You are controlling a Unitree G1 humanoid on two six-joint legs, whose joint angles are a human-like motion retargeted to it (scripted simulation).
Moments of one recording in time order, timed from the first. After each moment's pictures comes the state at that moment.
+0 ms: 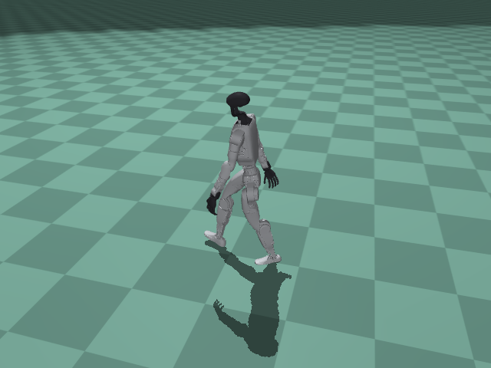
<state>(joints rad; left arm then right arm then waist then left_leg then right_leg) -0.32 0.30 0.12 1.36 0.67 0.00 -0.17 0.11 -0.06 -0.28 1.69 -0.32 0.11 0.15 -0.19 -0.07 -0.05 0.10 -0.08 0.32 0.01 -0.38 -0.01 -0.77 -0.24 -0.51 0.48 -0.10 -0.09</state>
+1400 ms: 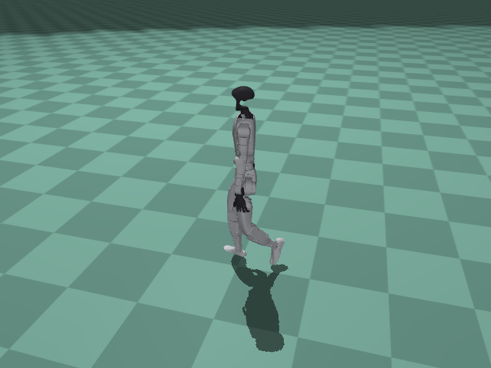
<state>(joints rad) -0.07 0.19 0.25 1.51 0.70 0.18 -0.11 0.12 0.05 -0.38 1.51 0.10 0.00 0.06 -0.10 -0.27 -0.12 -0.03 0.04 0.70 0.88 0.07 0.18 -0.38 -0.43 -0.49 0.44 -0.26 -0.11</state>
